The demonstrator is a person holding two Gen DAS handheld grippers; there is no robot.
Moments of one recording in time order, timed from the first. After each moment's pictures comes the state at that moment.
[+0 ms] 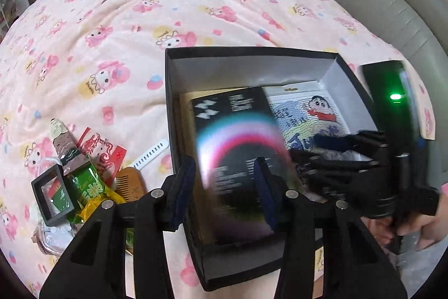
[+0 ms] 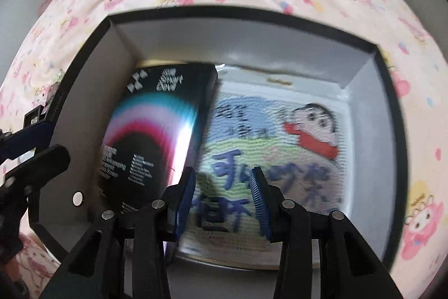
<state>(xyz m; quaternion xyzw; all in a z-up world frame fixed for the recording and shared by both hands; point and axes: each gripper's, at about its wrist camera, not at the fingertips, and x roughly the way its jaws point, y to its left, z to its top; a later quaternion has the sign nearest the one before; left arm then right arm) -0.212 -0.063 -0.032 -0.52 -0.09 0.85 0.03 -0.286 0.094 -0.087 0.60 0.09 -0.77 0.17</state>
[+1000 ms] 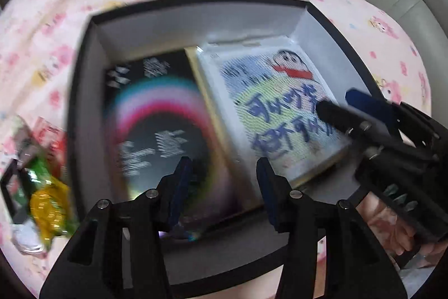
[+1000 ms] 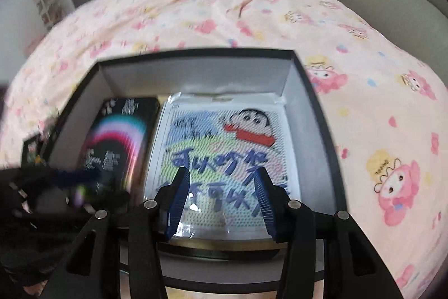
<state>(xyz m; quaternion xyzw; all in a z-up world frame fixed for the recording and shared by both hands) -0.222 -0.004 -0.078 -0.58 -0.07 0.81 0.11 -0.231 0.173 -0.038 0.49 0.04 -0.87 0.10</state>
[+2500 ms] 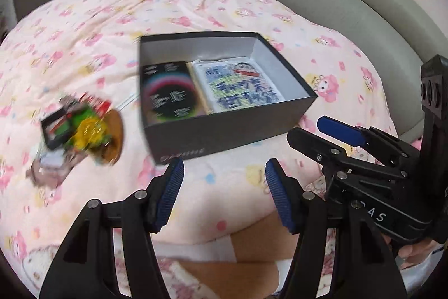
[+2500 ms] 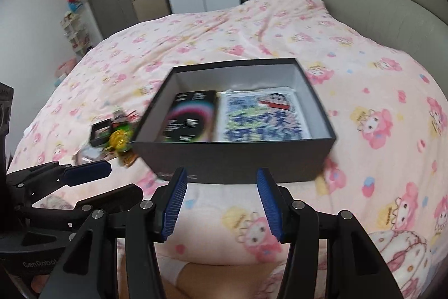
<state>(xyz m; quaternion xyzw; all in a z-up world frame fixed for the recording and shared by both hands) -0.046 -0.018 0.025 -0.48 -0.09 0.87 0.10 -0.072 0.141 0.018 0.43 0.00 -0.89 0.15</state>
